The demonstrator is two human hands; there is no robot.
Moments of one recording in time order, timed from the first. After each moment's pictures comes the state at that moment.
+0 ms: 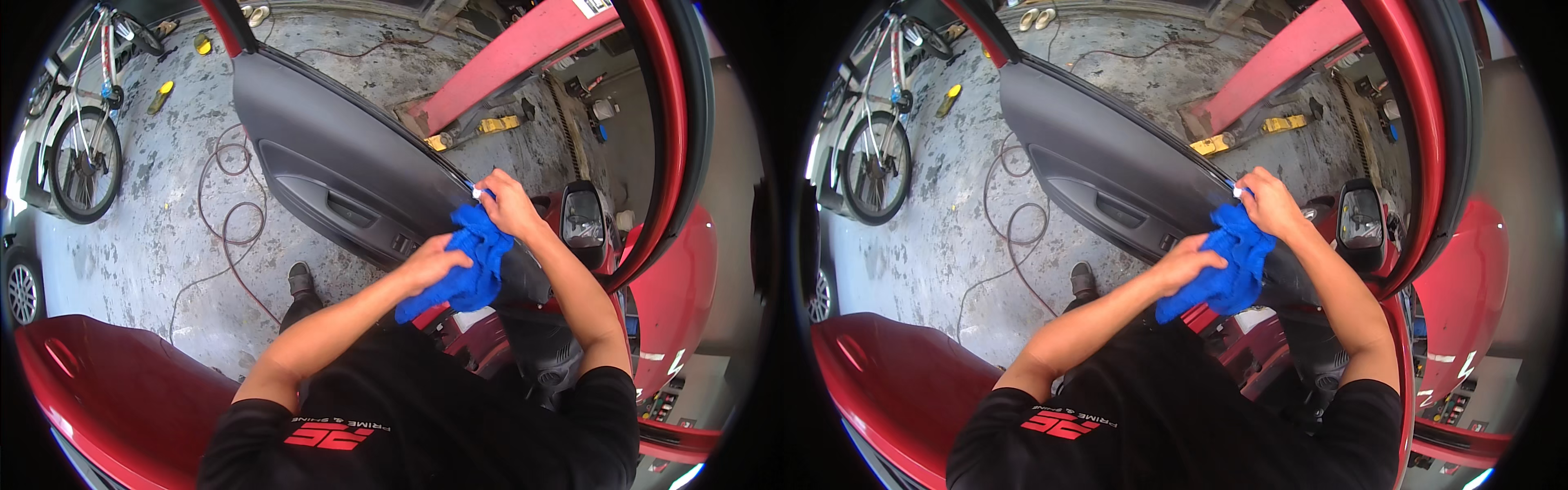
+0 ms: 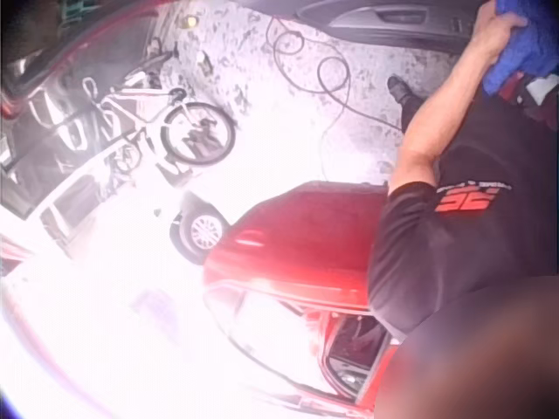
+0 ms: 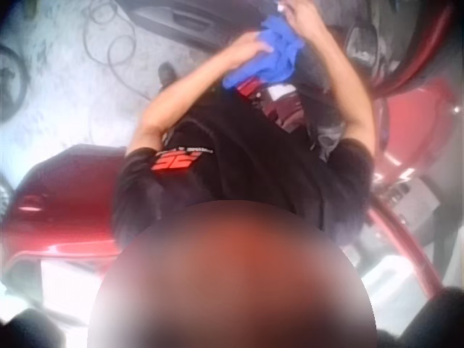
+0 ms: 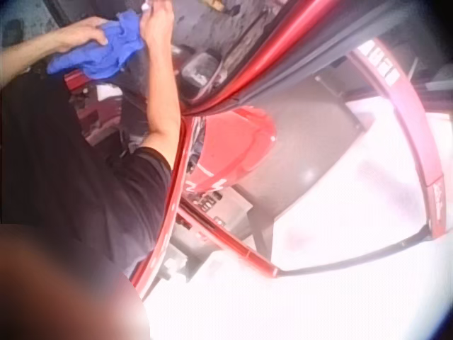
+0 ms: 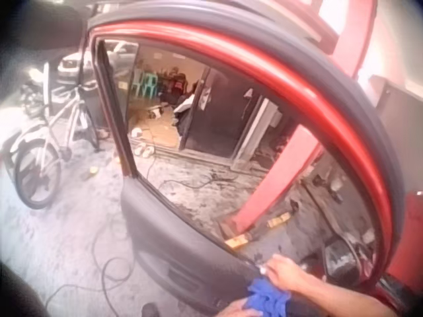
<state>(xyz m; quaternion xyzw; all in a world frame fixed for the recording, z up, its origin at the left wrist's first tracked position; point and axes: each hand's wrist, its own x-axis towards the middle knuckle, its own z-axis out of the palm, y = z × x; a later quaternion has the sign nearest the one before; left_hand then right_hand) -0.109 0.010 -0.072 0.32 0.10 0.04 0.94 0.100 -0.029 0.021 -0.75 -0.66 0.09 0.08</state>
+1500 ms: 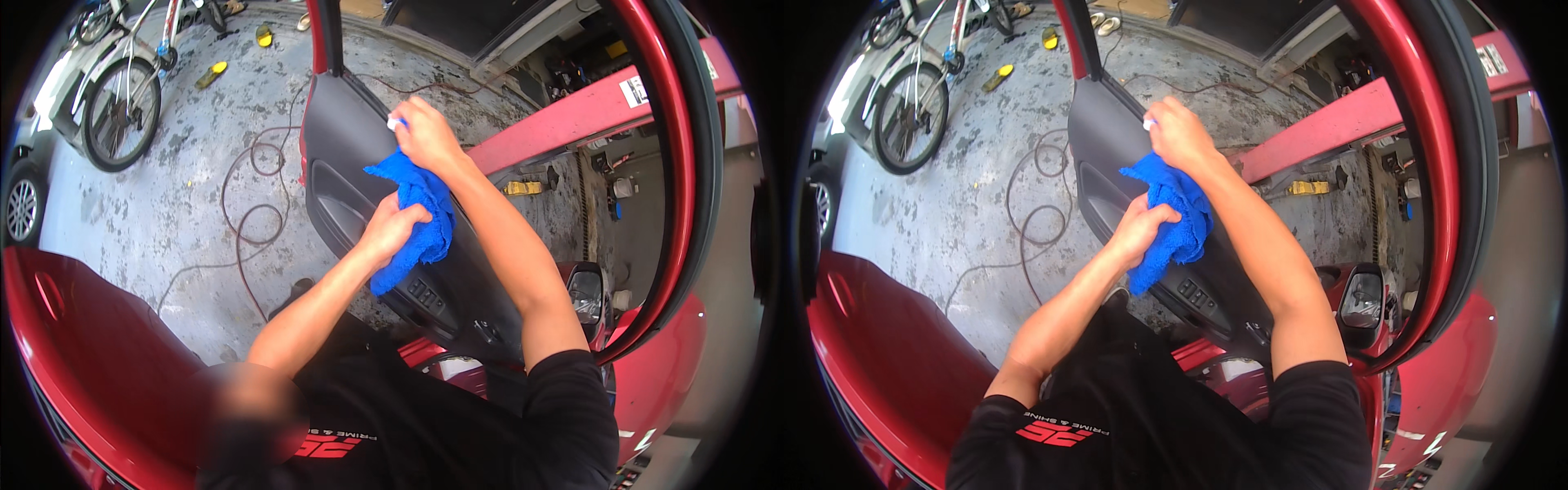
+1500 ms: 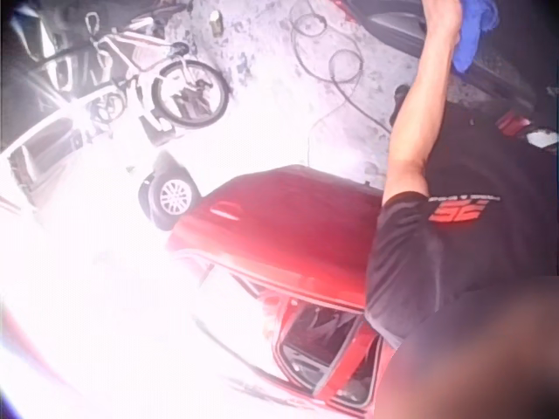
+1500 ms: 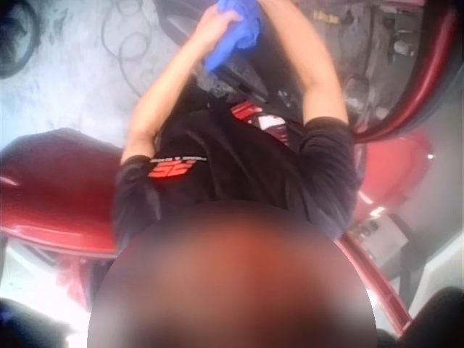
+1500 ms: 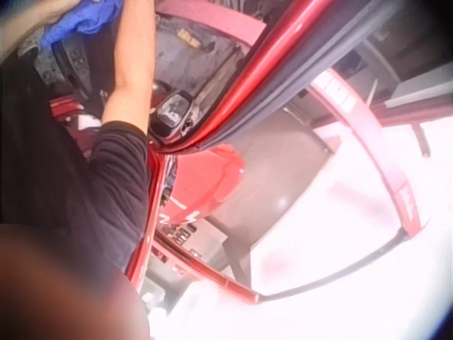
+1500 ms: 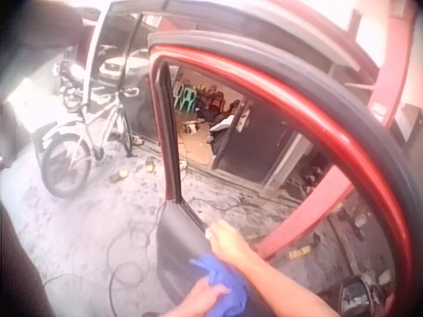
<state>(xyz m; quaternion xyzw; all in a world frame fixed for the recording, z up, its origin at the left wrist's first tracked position) -0.162 0.161 -0.038 0.30 0.21 0.29 0.88 0.003 0.249 0.001 -0.60 -0.77 0.02 0.22</state>
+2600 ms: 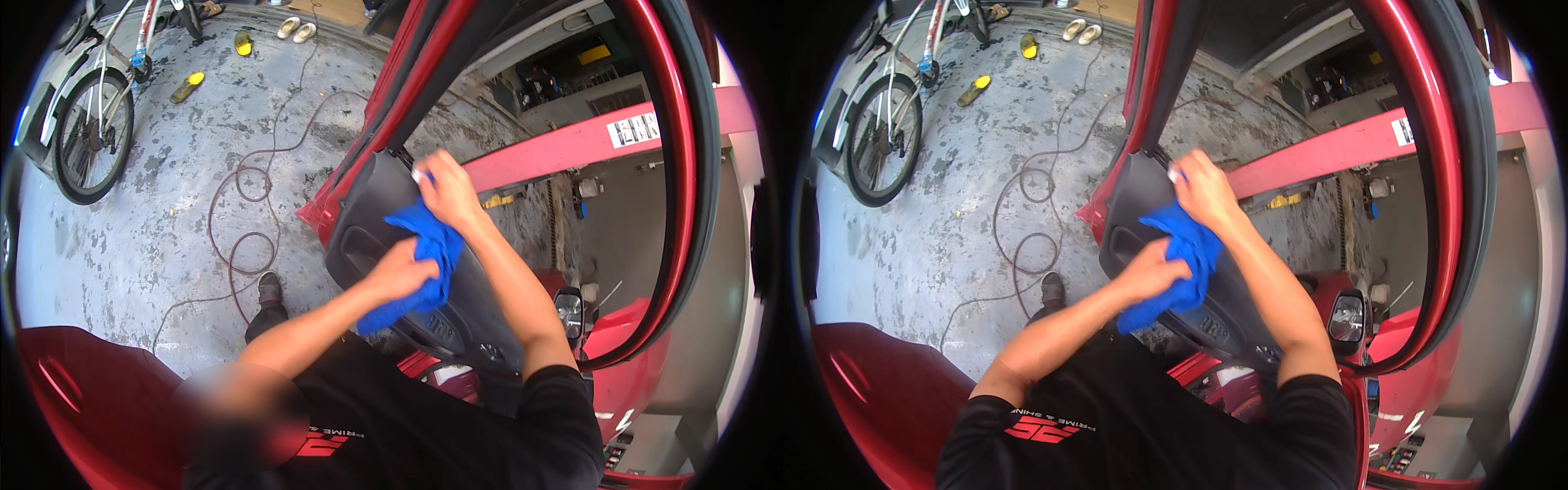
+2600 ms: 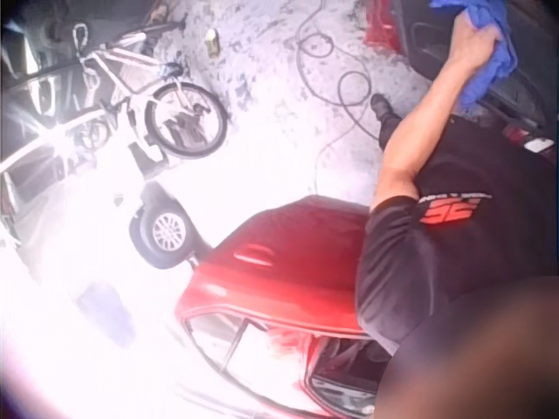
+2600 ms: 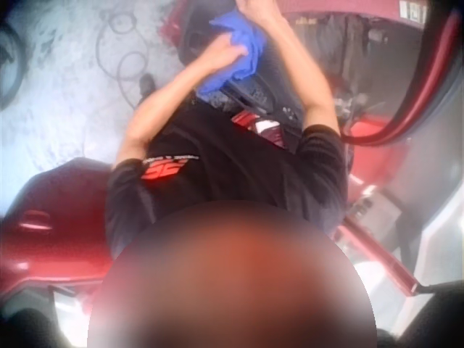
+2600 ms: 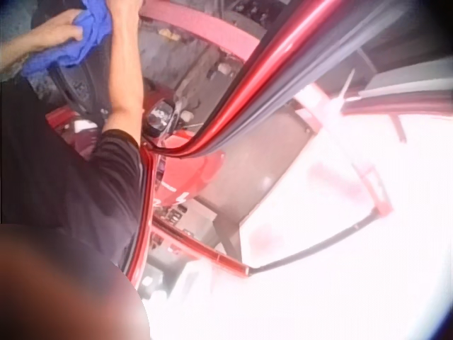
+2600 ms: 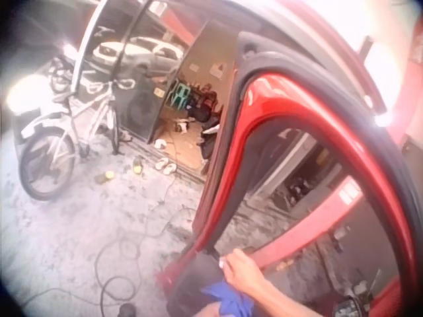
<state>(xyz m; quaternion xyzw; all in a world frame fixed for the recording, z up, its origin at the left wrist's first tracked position) -0.237 0.276 -0.040 0.44 0.14 0.18 0.87 -0.052 0.313 0.016 -0.66 -0.73 0.01 0.16</state>
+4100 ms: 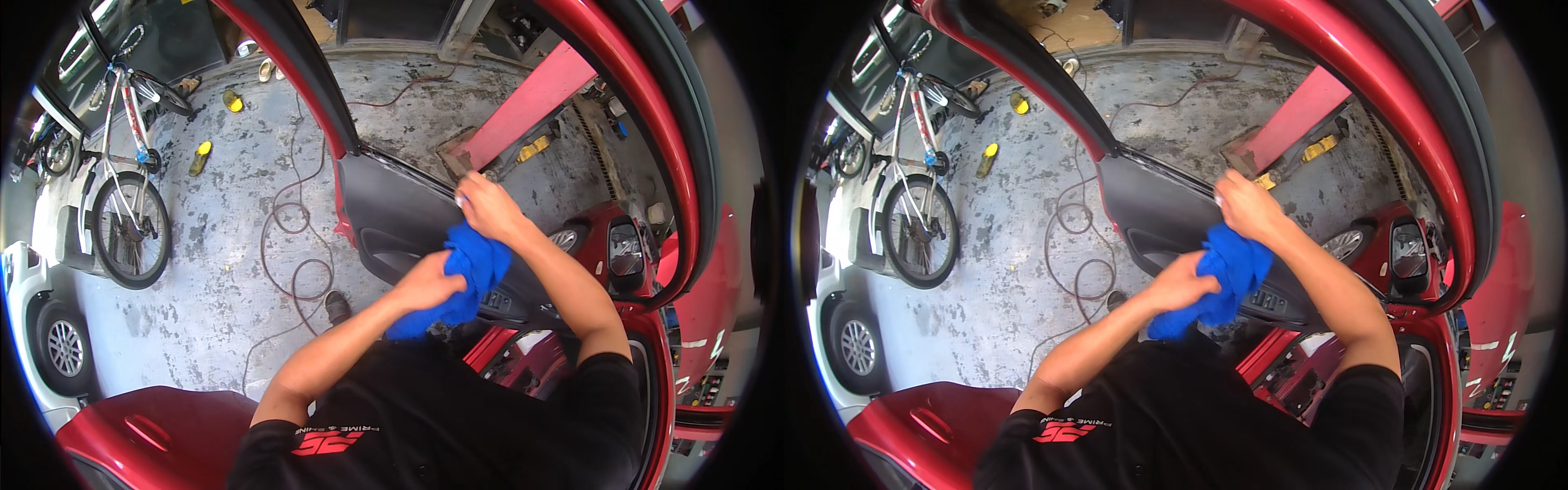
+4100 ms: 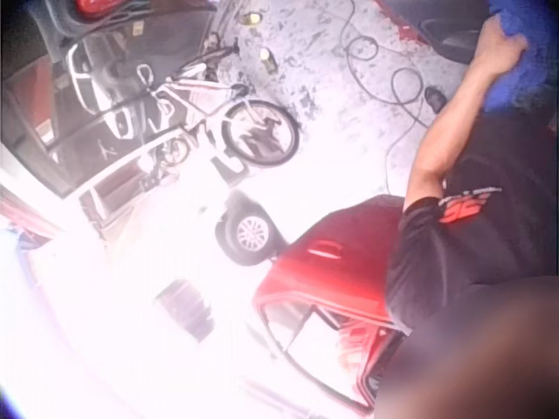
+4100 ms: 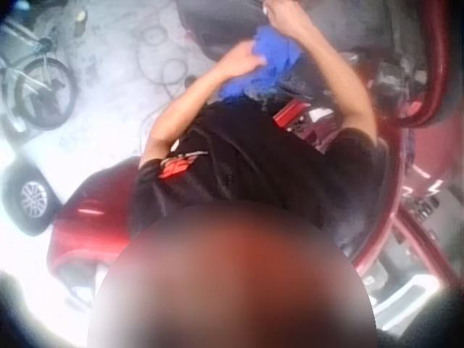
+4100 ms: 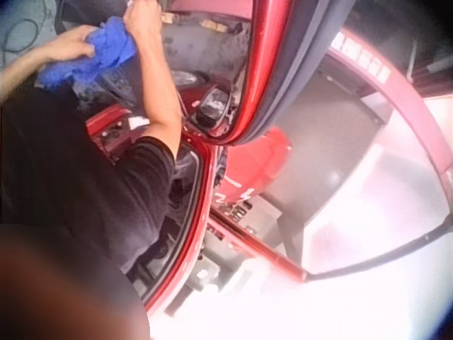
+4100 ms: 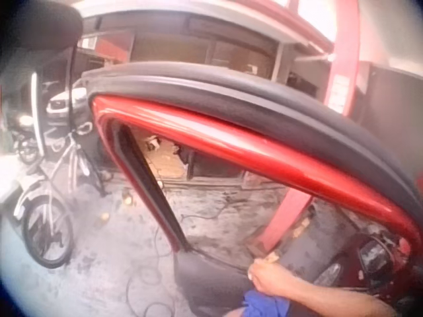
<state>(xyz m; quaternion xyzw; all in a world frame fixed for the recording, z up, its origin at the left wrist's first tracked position) -0.229 0.238 -0.033 0.56 0.10 0.02 0.82 -0.013 0.192 0.019 -0.75 -0.65 0.06 0.09</state>
